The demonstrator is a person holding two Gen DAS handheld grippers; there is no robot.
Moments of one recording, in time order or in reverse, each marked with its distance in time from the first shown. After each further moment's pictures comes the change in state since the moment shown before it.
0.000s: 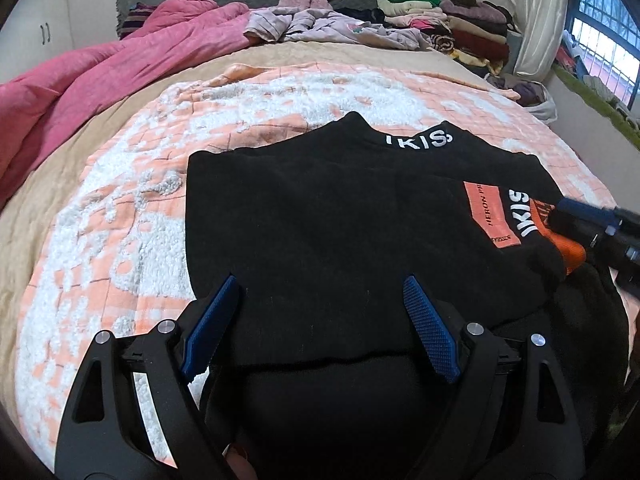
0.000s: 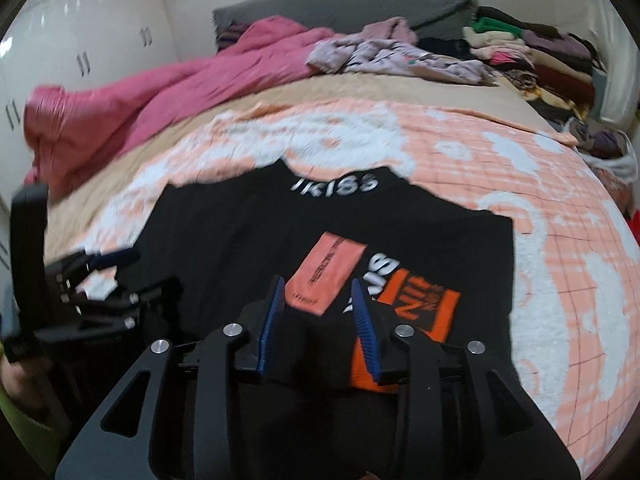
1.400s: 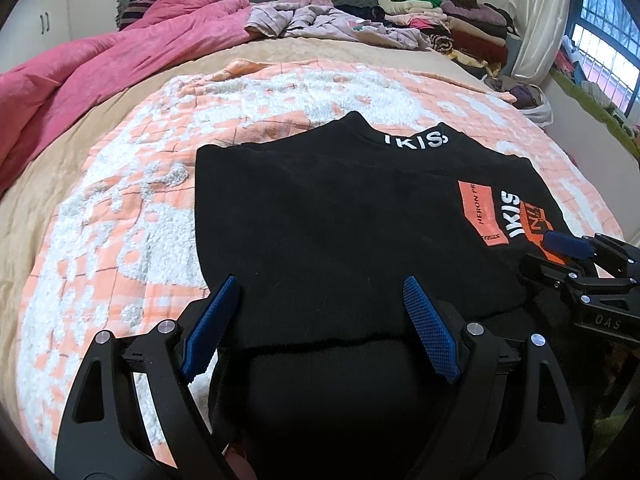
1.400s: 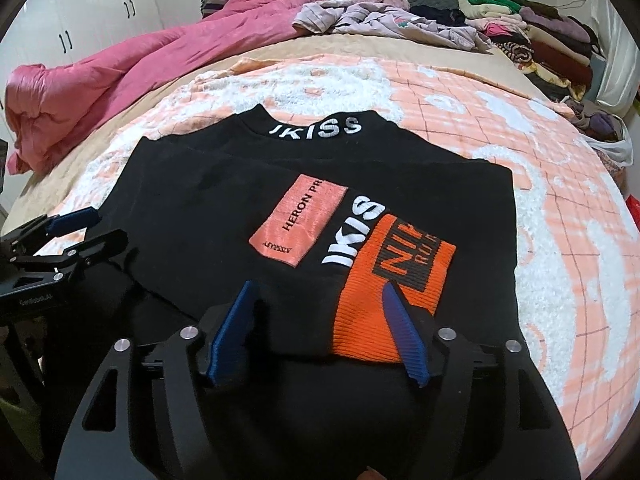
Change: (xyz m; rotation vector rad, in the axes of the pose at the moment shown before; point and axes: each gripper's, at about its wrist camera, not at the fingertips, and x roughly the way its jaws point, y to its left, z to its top) left arm -0.011 0.005 -0.002 -0.020 0.015 -0.023; right arm 0.015 -0.014 -0.017 0.027 0.102 -0.045
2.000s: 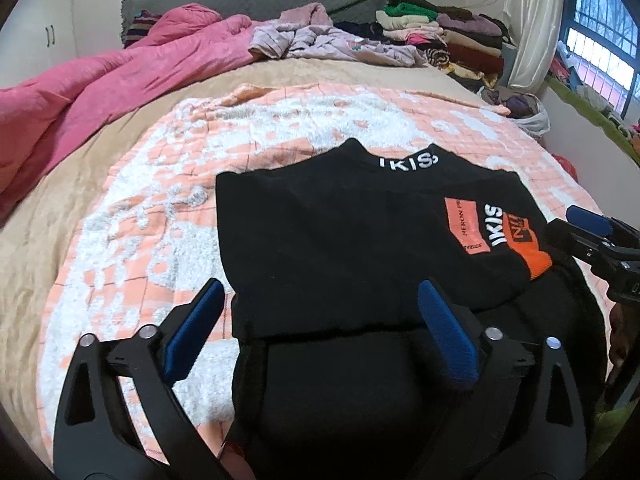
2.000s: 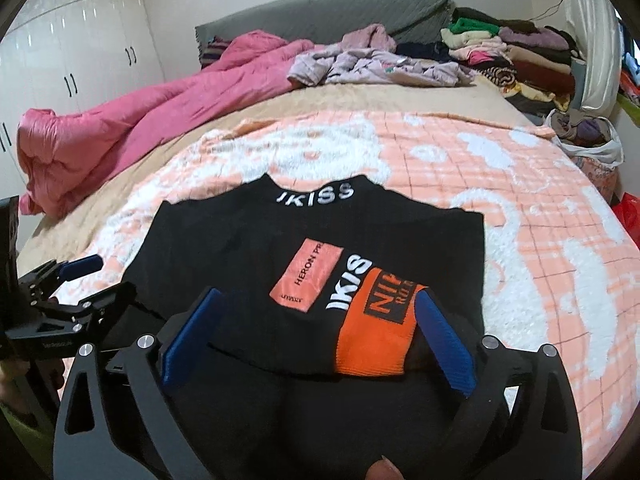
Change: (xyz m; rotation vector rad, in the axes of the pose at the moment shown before) left arm -0.038 0.000 0.003 0.014 -0.062 0.013; right arm -0.055 -0.002 0.009 0.069 -0.186 0.008
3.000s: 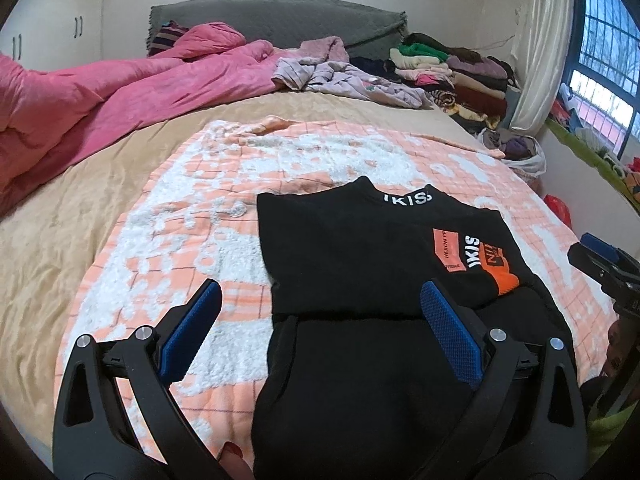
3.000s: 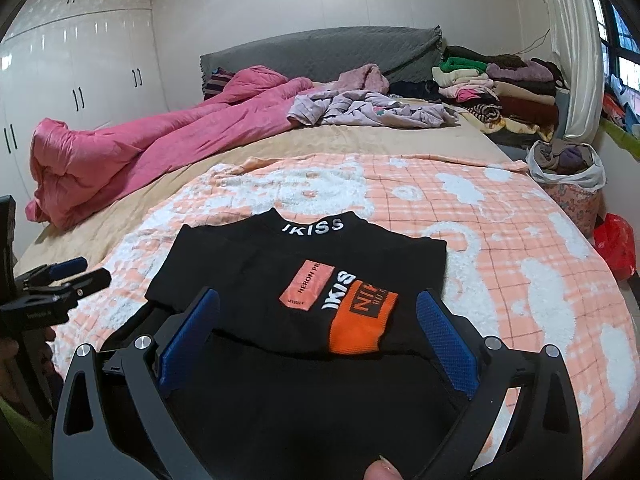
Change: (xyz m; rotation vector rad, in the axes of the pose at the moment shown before) left arm -0.067 0.022 -0.012 -0.091 -0.108 -0.005; right arm -0.073 0.009 -0.012 -0.030 -0.110 -0.030
